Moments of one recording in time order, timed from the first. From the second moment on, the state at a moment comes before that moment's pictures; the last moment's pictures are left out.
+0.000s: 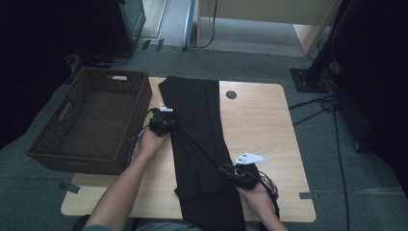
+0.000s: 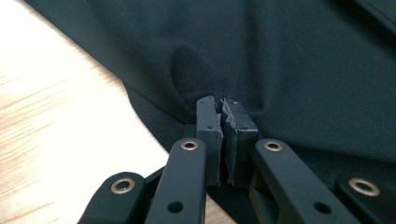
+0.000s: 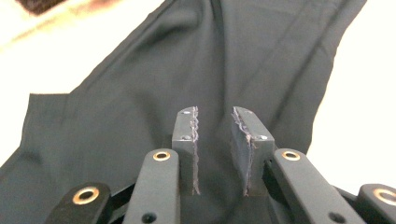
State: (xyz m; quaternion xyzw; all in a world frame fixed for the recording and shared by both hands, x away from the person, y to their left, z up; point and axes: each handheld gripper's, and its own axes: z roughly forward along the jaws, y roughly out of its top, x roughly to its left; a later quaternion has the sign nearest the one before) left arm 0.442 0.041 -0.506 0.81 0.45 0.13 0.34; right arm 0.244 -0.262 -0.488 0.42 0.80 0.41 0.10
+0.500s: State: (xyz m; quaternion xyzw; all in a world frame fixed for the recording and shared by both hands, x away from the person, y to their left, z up) left arm 0.442 0.043 -0.507 0.81 0.46 0.12 0.34; right arm 0.303 -0.178 -0.501 0.41 0.79 0.44 0.08
